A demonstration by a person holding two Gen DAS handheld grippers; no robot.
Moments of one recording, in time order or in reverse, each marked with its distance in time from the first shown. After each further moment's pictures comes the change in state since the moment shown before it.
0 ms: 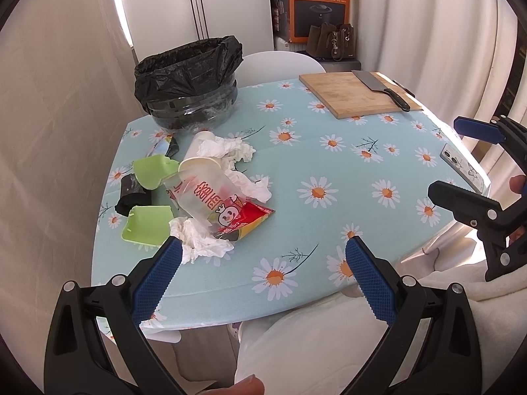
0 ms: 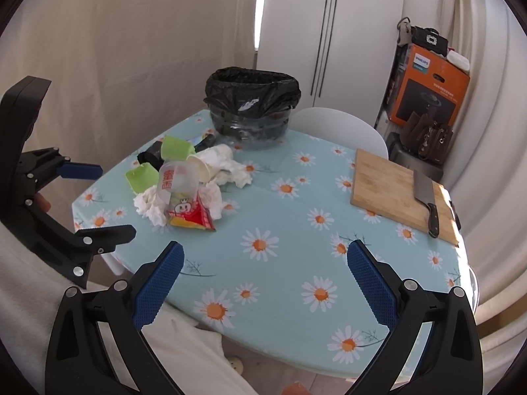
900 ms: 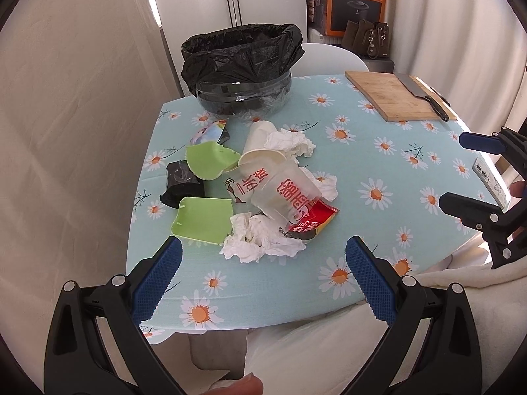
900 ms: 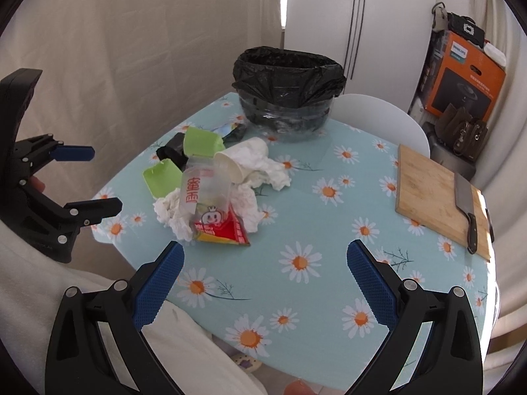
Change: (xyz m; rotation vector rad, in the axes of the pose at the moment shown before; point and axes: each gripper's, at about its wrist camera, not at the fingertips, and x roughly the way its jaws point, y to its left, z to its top) left arm 0.010 0.090 0.009 -0.076 0.067 0.065; right arm 0.063 0.035 0.047 -0.022 0.120 0.121
